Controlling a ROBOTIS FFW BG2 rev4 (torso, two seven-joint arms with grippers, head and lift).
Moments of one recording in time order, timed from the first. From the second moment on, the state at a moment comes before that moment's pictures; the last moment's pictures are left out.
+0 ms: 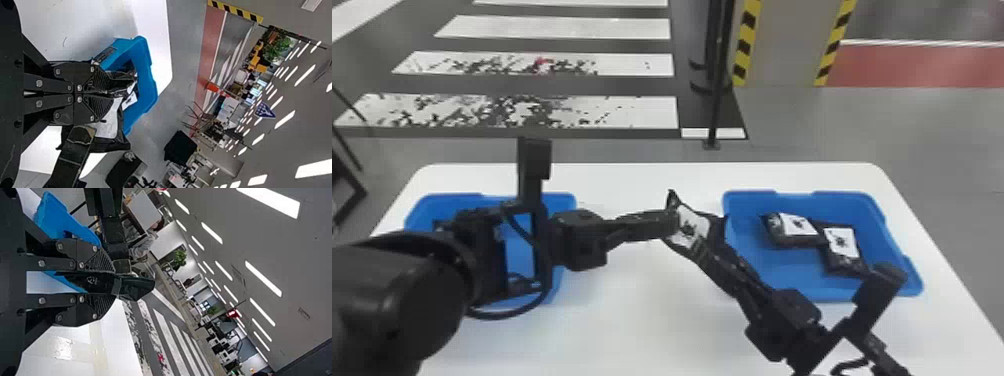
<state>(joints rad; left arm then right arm) -0.03 0.21 -0.06 -2.09 0.47 1.08 -0.65 0.47 -0.02 0.07 -2.11 -0.51 0.36 0.49</state>
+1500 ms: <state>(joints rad) 0.20 0.22 0.35 -2.25 0.48 1.13 -0.62 0.19 -0.05 -0.26 -1.70 -0.28 0.31 0.45</state>
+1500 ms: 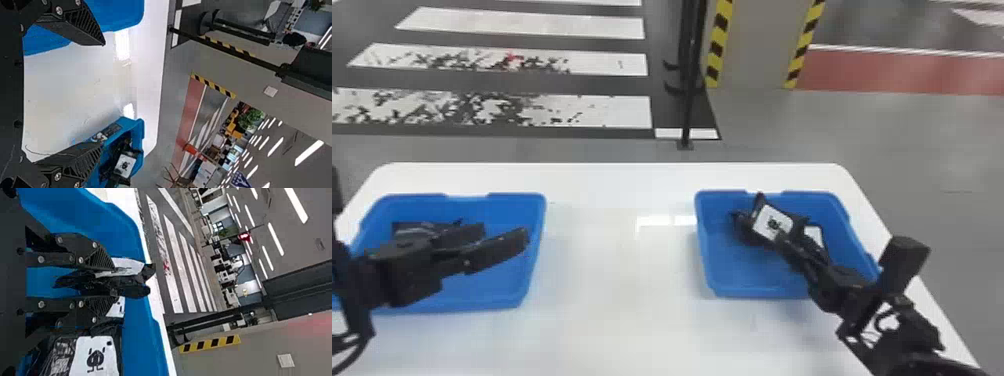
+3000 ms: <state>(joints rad) -0.25 0.36 0.41 -1.71 0.03 1.31 -0.62 0.83 0.00 -0.23 -2.17 -0.39 -0.02 0.32</state>
